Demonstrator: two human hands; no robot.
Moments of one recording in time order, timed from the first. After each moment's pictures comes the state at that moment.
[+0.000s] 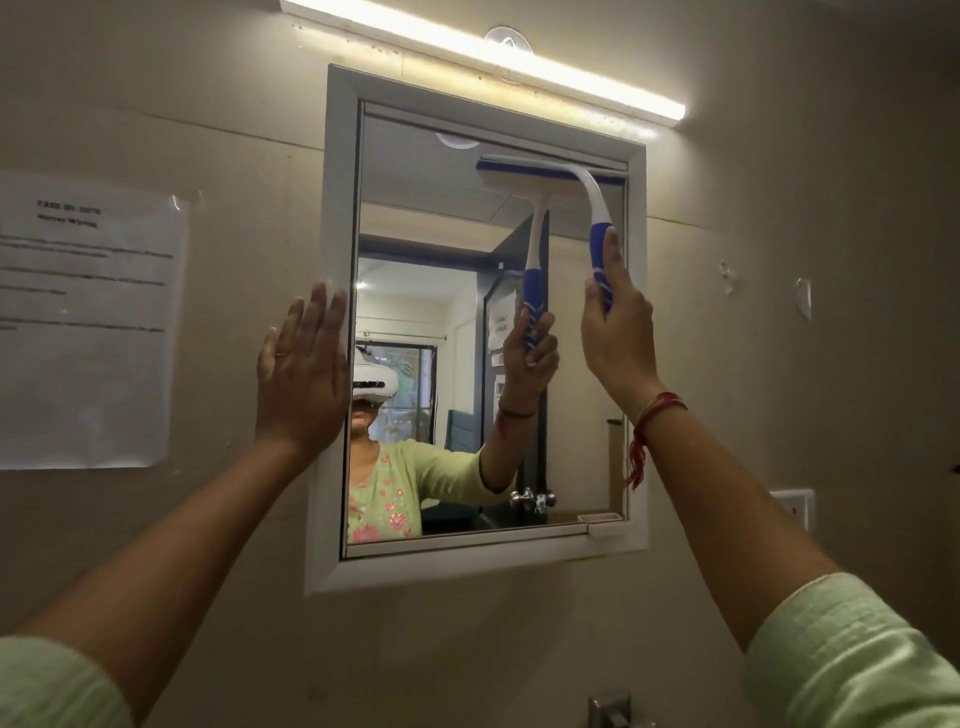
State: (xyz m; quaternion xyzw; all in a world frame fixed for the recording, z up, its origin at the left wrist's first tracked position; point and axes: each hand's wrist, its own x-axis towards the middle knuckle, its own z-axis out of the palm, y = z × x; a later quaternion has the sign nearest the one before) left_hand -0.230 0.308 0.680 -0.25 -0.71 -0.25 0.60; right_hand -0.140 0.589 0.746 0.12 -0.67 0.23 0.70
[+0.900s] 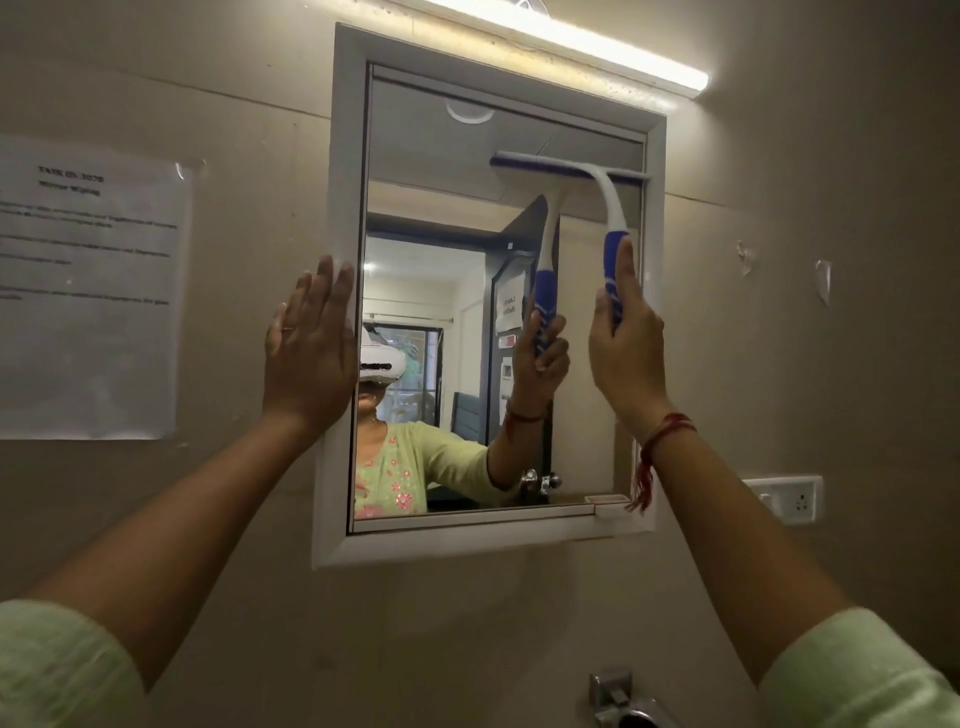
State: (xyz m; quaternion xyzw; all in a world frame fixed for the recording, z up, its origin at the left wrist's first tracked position) left_hand -0.233 0.308 0.679 -0.26 -0.71 -0.26 0.60; right_hand -0.146 0.588 0.711 0.11 -0.67 0.23 0.70
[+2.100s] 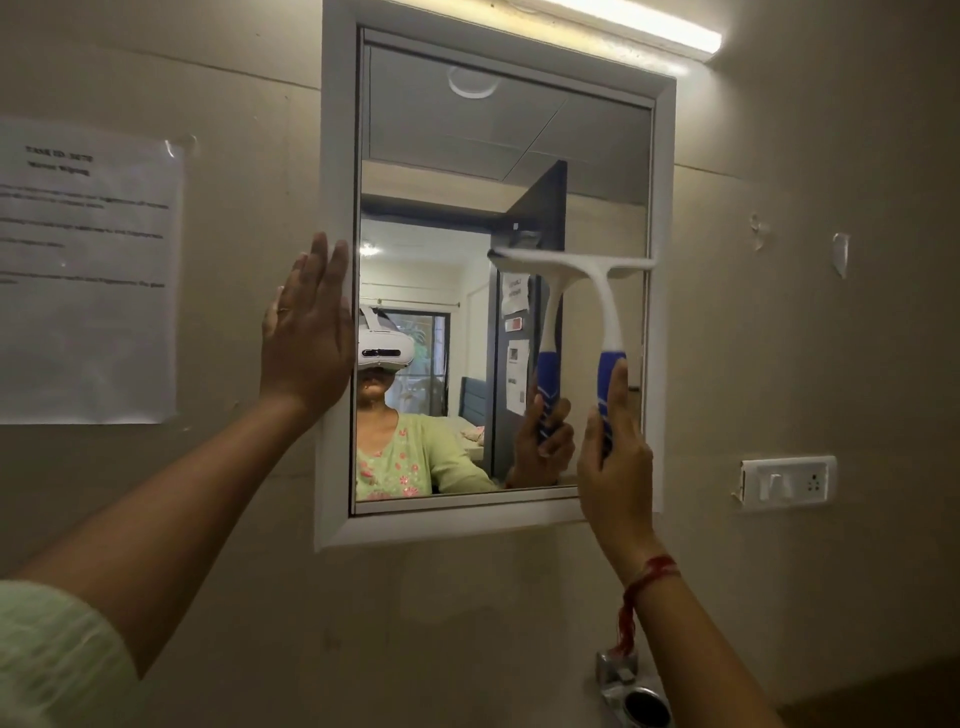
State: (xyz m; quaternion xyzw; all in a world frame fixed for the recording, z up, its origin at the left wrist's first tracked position) left_hand -0.233 0.310 0.677 -0.25 -0.70 -0.28 0.60; right_hand -0.156 0.585 0.573 0.10 -0.68 0.28 0.67
